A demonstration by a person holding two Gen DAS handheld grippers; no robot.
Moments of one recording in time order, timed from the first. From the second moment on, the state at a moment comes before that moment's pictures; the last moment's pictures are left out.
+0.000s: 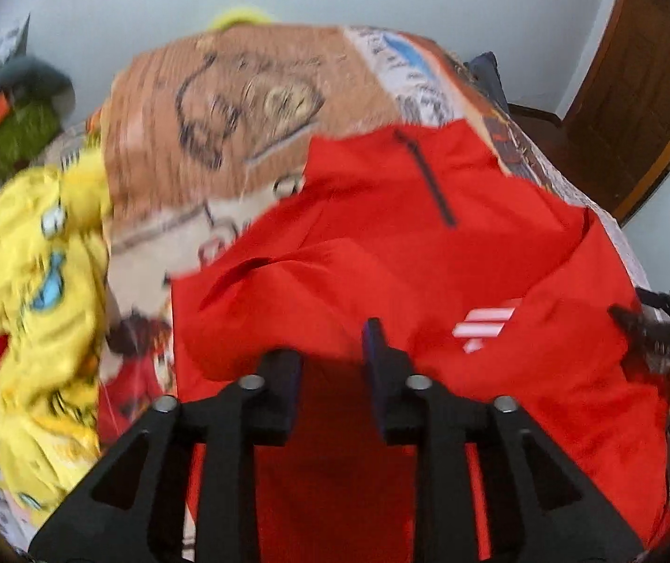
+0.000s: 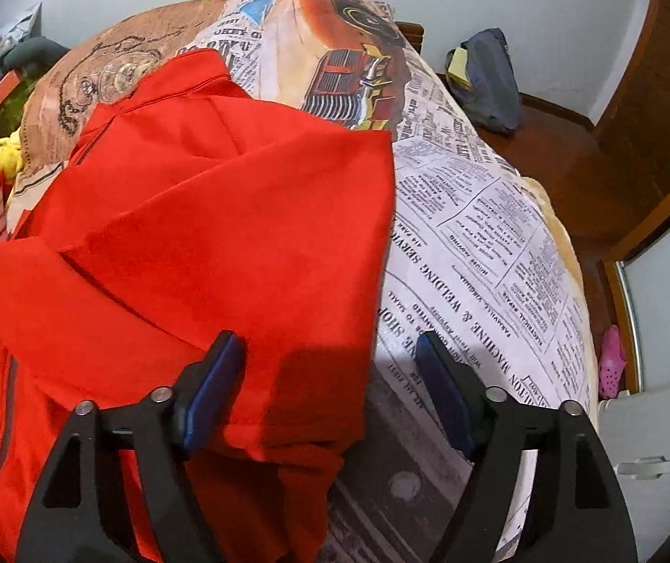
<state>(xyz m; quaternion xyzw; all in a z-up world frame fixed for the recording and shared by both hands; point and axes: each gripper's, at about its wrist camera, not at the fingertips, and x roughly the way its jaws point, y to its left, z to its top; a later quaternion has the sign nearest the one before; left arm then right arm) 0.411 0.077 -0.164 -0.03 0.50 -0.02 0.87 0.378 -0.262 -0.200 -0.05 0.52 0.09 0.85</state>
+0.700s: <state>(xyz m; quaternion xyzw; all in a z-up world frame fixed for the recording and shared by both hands) 0.396 0.162 -0.247 -0.27 0.53 -0.06 0.80 0.364 -0.255 -0.182 -0.08 0.50 0.07 0.86</state>
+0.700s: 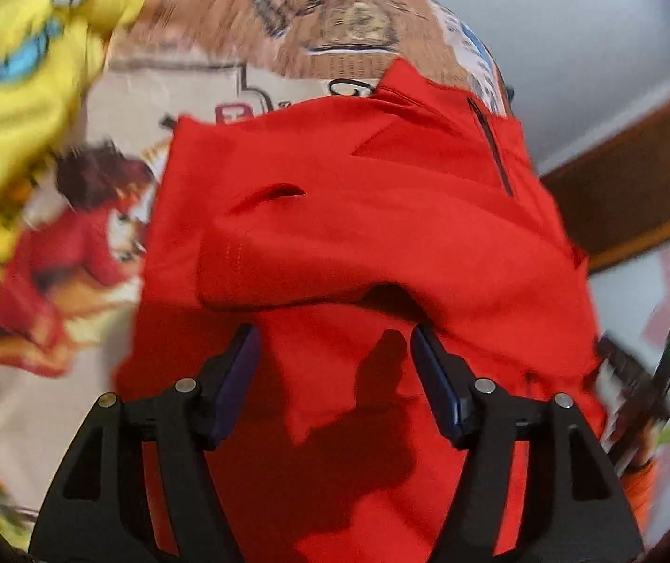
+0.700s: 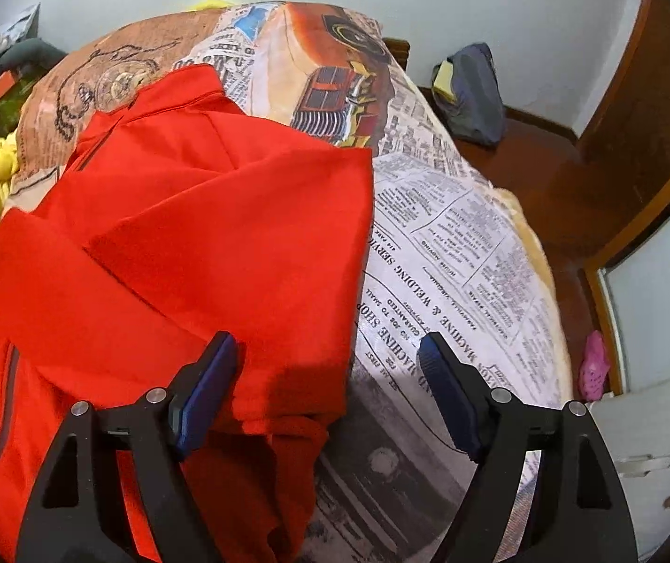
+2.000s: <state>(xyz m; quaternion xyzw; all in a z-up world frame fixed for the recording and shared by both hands) 0.411 0.180 -0.230 -0.37 0.50 -0.06 0.78 0.327 -0.240 -0.172 -0.11 0.49 0.13 0.86</state>
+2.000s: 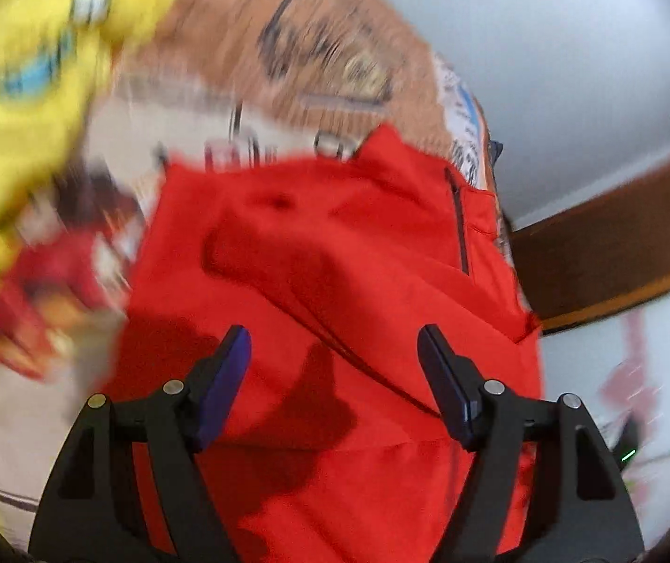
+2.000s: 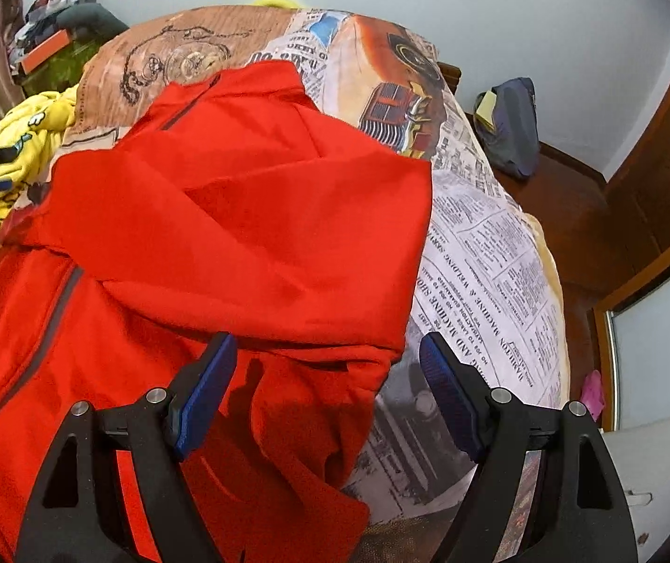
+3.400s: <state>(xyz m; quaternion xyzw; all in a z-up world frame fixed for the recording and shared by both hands) 0.365 0.169 -0.229 -0.17 0.48 0.06 0.86 0.406 -0.259 -0.170 -0.11 0.48 0.08 0.87</state>
